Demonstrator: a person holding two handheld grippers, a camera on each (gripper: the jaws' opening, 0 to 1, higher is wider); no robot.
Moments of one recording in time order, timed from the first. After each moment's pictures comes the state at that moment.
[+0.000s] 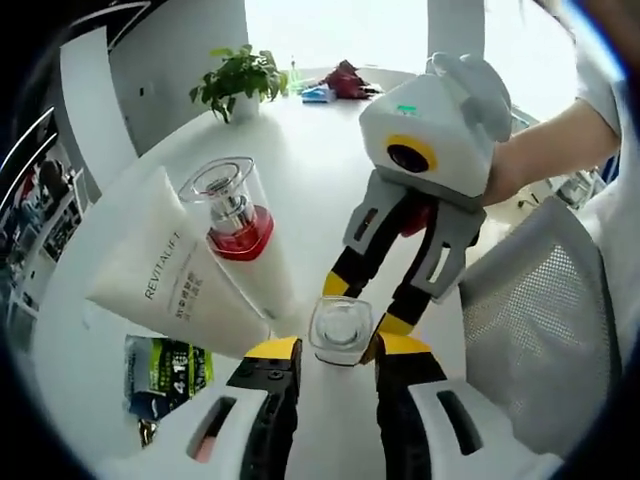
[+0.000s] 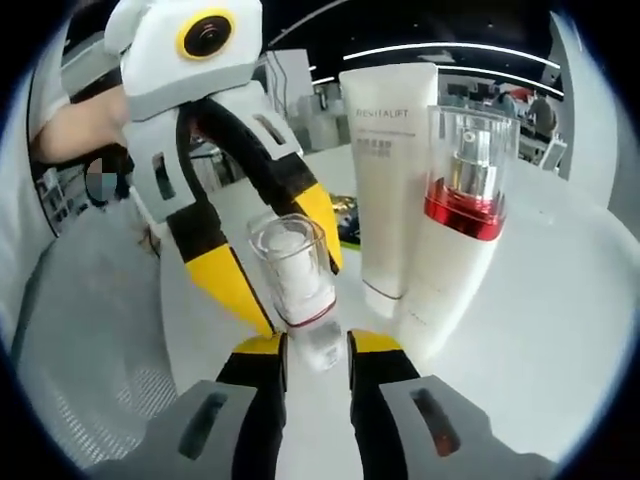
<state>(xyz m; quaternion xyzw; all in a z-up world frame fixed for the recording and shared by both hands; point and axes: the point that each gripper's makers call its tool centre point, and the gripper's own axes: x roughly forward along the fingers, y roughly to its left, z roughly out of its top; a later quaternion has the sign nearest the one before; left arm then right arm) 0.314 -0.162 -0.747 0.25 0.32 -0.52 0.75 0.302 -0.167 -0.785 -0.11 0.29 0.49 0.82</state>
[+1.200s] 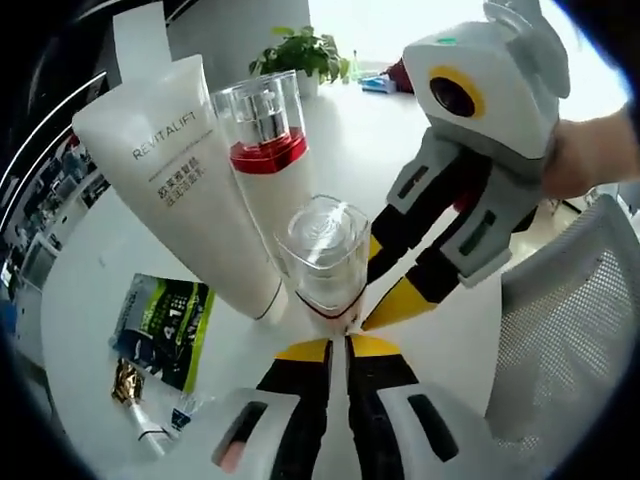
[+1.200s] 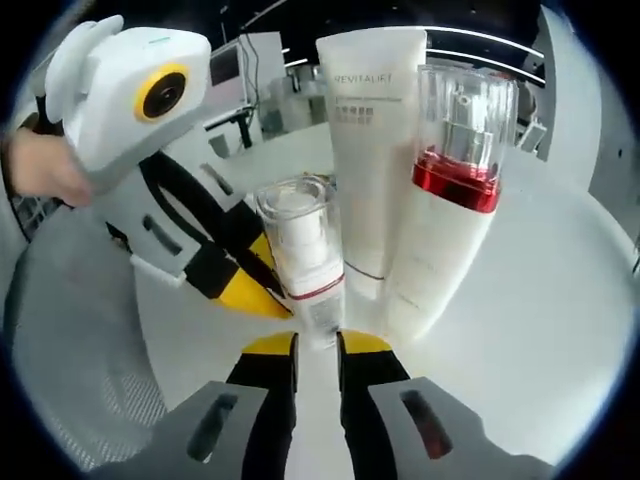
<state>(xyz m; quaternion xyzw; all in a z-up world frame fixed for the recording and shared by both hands) 0.314 -0.152 -0.789 0.23 0.34 -0.43 0.81 0.314 -0.174 -0.800 -0.12 0.33 0.43 0.84</state>
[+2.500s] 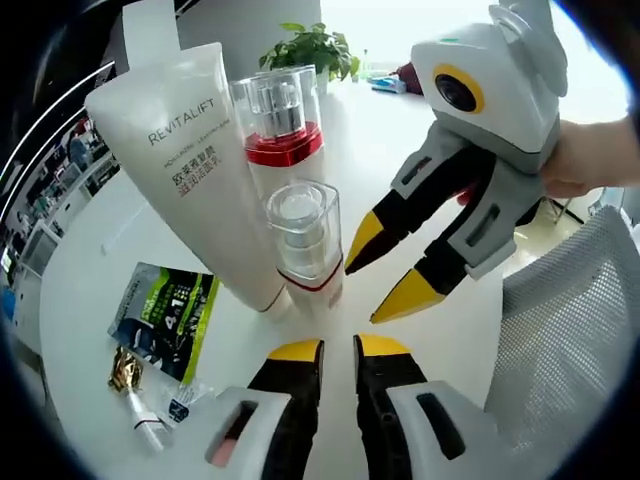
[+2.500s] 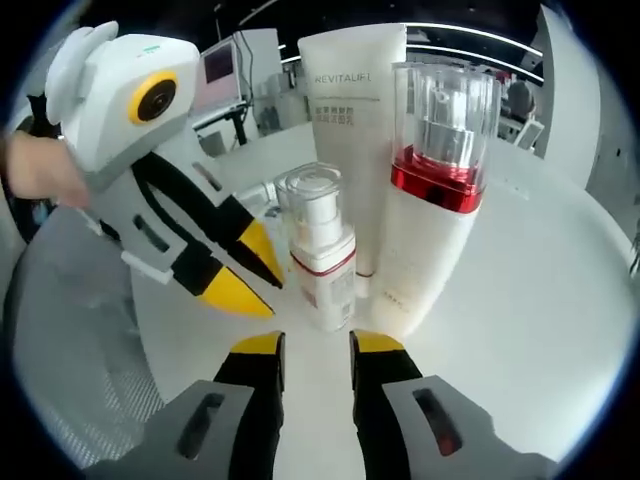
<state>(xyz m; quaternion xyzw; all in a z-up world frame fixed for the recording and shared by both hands) 0.311 -0.141 -0.788 0.21 0.36 -0.41 0.81 0.307 -0.181 -0.795 -0.13 0.34 0.42 0.83</state>
